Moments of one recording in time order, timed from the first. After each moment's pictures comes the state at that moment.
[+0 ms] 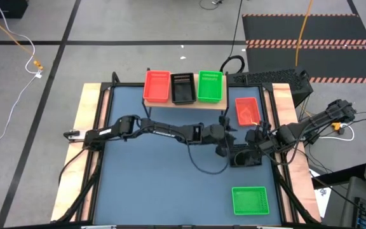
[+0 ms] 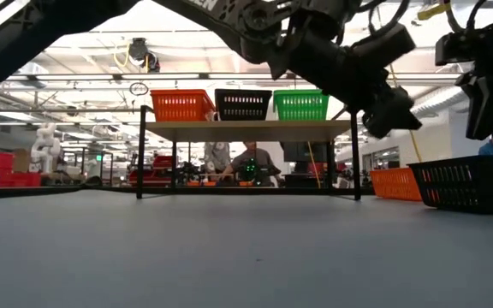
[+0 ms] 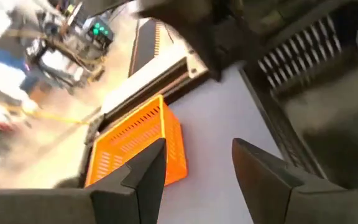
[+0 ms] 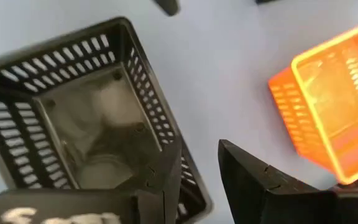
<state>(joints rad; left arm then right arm) -0.03 2.42 1.96 0.09 -0.25 0.63 0.40 0.88 0.64 -1.17 0.37 0.73</state>
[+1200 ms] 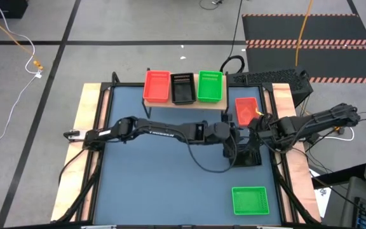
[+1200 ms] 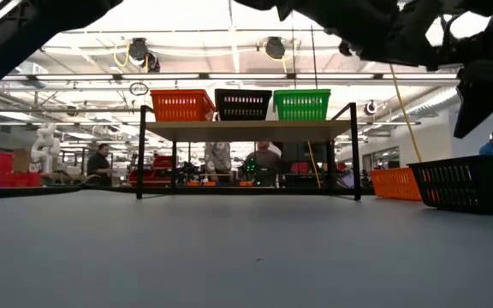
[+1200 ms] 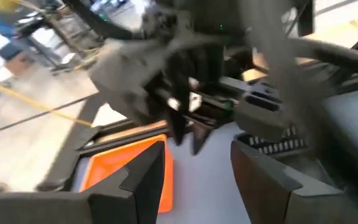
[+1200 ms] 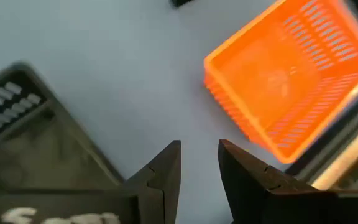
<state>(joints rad) -0.07 2.41 2.22 -0.16 -0.27 0.37 0.22 0.82 0.64 -1.22 0.44 0.78</state>
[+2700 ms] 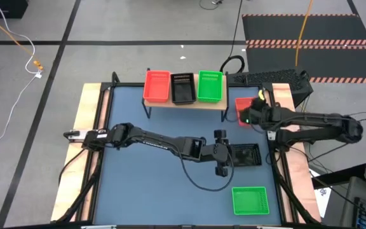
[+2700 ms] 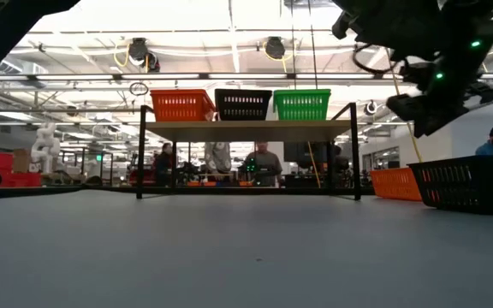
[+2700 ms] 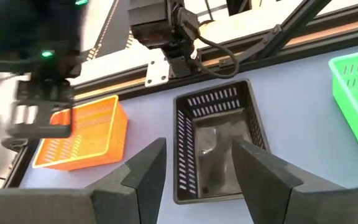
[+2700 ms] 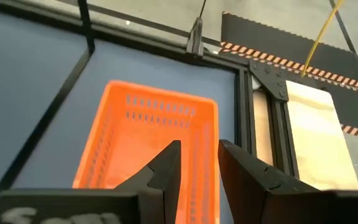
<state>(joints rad) -0.21 2.37 2.22 -0.40 -0.37 0.18 -0.28 0.93 0.58 -0.95 0.86 0.92</state>
